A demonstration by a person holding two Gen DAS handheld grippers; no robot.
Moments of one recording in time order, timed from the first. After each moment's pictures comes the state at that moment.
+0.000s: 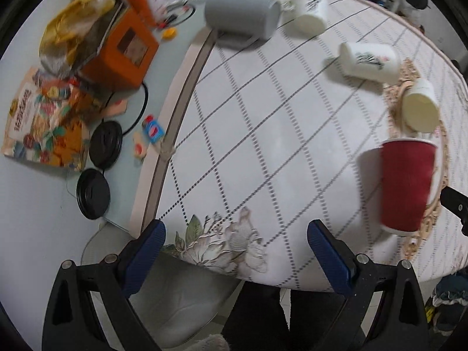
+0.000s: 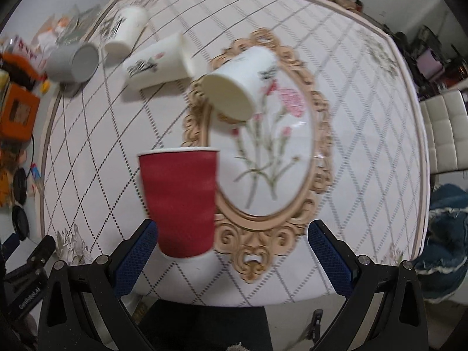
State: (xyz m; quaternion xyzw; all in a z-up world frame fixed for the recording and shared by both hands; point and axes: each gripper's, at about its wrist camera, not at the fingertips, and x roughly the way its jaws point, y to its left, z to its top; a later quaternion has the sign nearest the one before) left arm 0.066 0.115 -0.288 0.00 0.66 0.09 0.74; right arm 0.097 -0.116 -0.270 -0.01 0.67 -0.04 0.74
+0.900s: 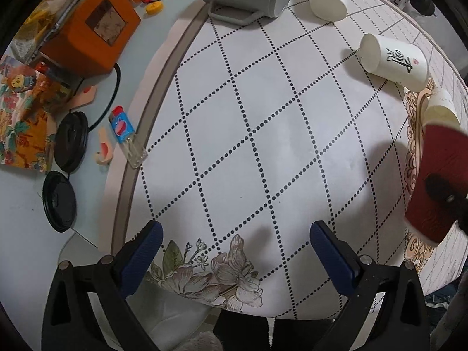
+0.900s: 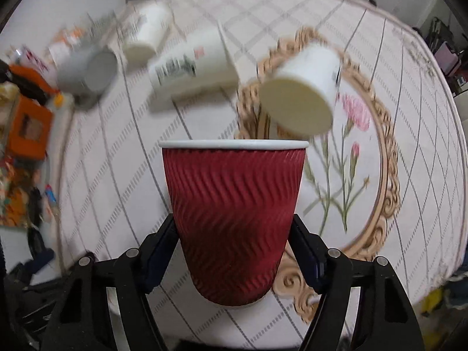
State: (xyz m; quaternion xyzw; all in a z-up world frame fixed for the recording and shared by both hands) left arm 0.102 0.132 -0.338 -0.04 0.69 0.07 0.72; right arm 0.116 -0.093 -0.306 0.06 0.62 0.00 0.78
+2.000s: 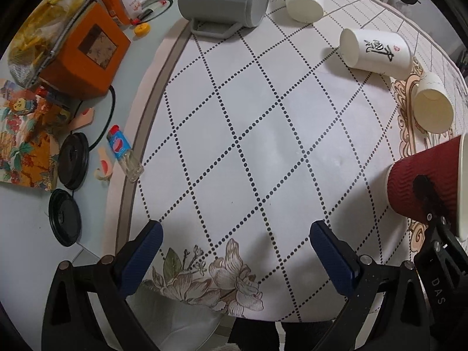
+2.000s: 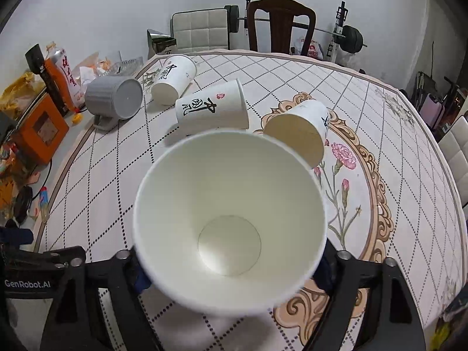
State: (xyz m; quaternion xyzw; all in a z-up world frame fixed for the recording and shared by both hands) left arm 0.070 0.115 -0.331 0.01 0.66 0.06 0.75; right arm 0.052 -0.067 -0.309 0.00 0.46 0.00 0.89
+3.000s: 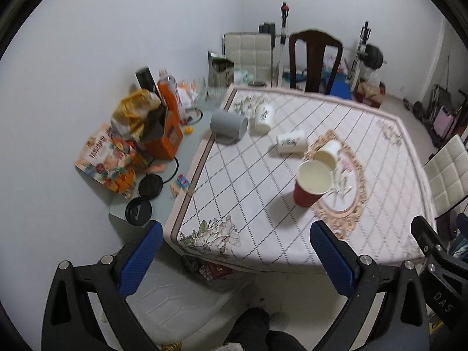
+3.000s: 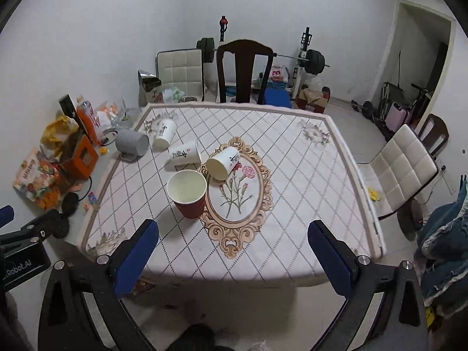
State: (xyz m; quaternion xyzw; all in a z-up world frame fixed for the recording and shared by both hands) left arm -0.108 0.055 -0.063 0.01 0.46 0.06 0.88; right arm -0.152 -0.140 -0.049 0.00 0.42 -0.06 0.91
